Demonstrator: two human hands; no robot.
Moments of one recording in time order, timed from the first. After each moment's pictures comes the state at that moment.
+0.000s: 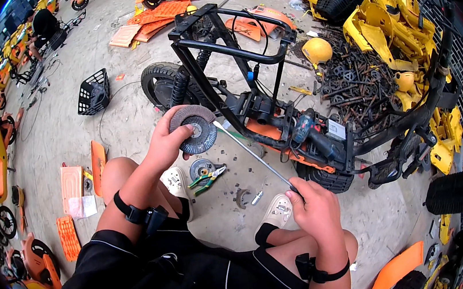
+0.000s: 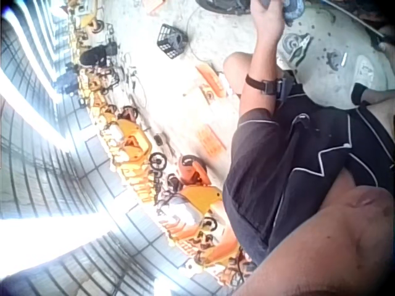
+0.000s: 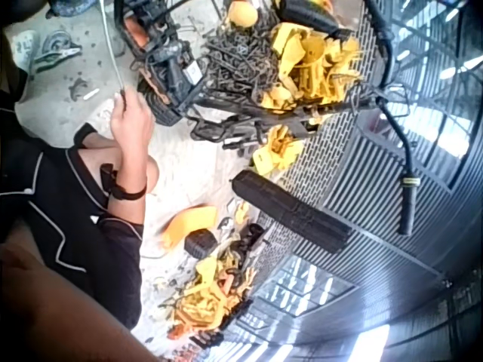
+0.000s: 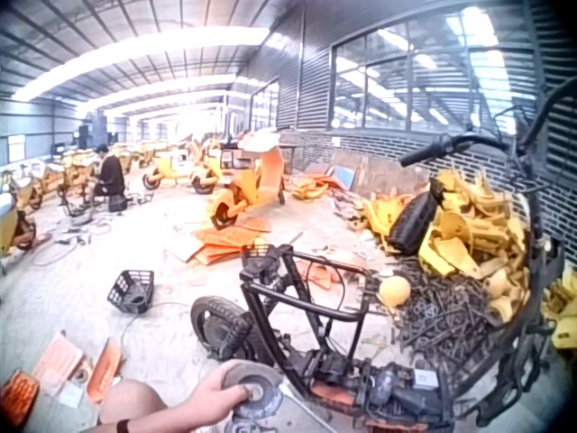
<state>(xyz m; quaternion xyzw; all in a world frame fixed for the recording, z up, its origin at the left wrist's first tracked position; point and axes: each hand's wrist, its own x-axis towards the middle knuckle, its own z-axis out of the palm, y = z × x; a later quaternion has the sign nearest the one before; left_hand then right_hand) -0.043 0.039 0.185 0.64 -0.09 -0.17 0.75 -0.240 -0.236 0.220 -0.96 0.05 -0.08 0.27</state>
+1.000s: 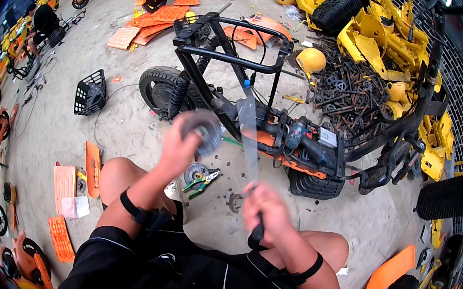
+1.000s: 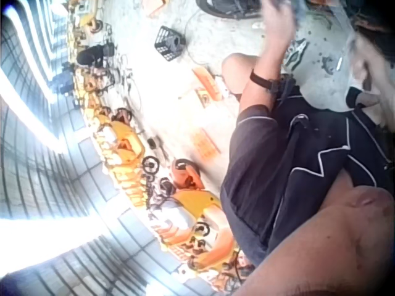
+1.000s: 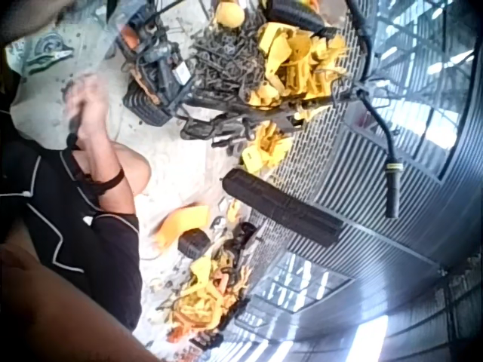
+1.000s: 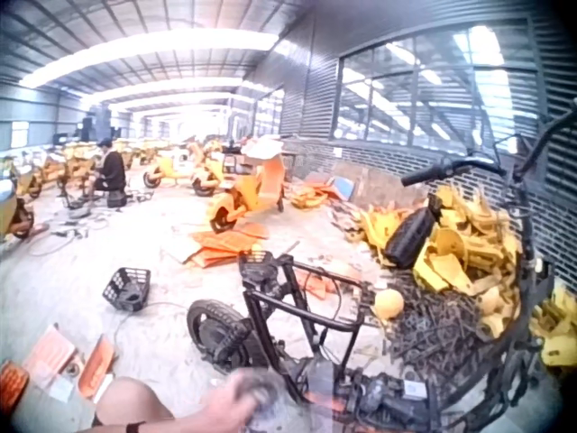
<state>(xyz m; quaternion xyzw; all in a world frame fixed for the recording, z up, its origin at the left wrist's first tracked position) -0.056 0.023 0.167 0.71 -0.17 -0.07 0.68 -0.226 -0.193 0.181 -0.42 0.11 0.08 0.90</state>
